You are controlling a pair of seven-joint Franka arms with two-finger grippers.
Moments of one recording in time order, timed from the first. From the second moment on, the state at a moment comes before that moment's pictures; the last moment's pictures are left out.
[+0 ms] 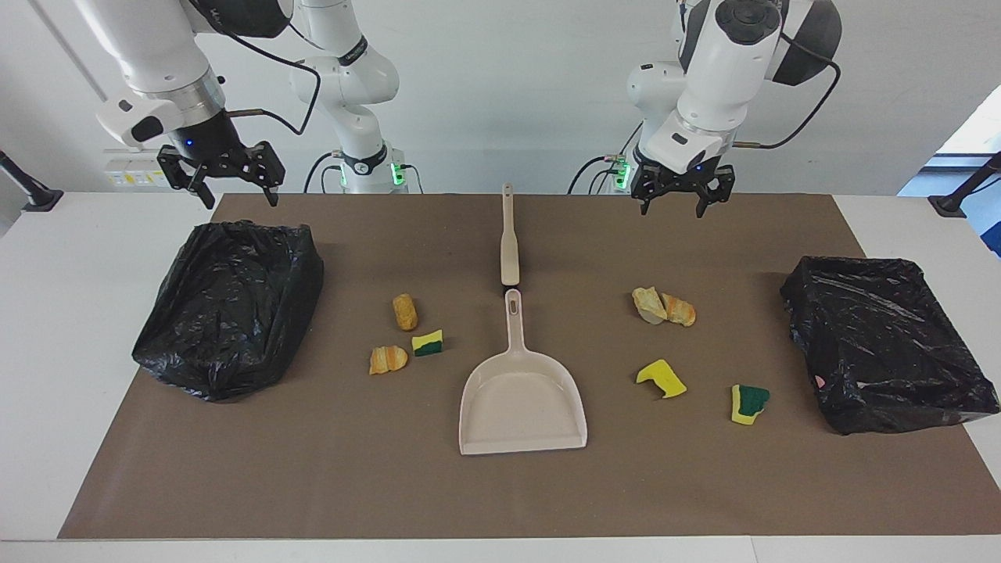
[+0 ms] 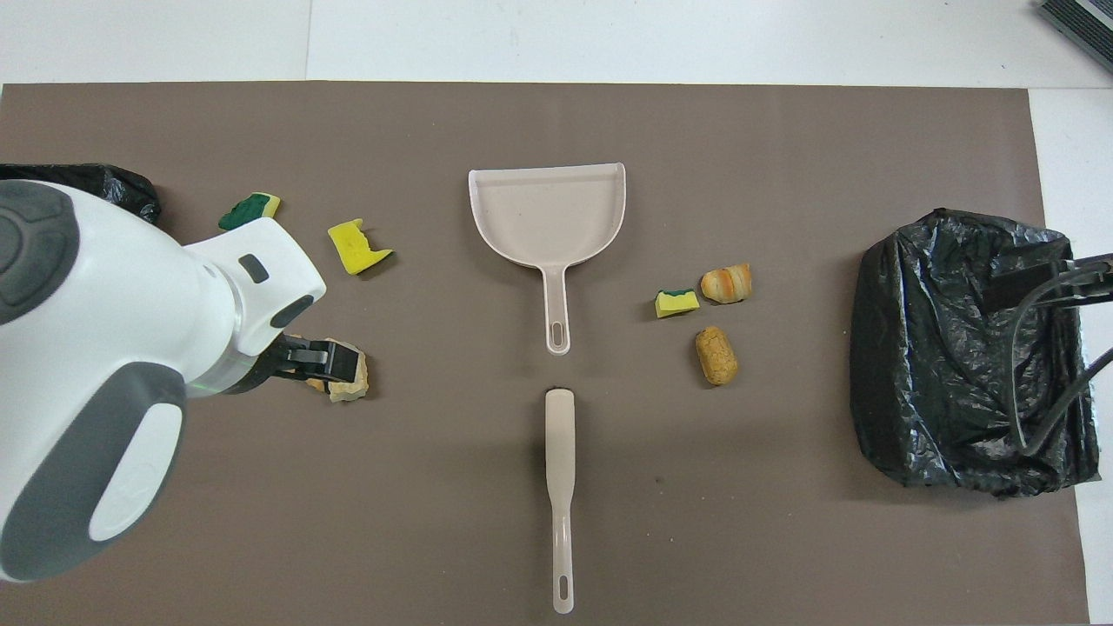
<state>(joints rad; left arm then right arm) -0.06 -0.11 -0.34 -1.83 -0.02 1.66 -0.22 0.03 -0.03 -0.08 -1.58 -0.02 1.55 -0.10</state>
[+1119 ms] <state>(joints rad) -0.06 -0.16 -0.68 -2.11 -0.11 1.93 -0.50 0.04 -0.06 -0.07 -1.72 -0.02 1.65 -0.10</state>
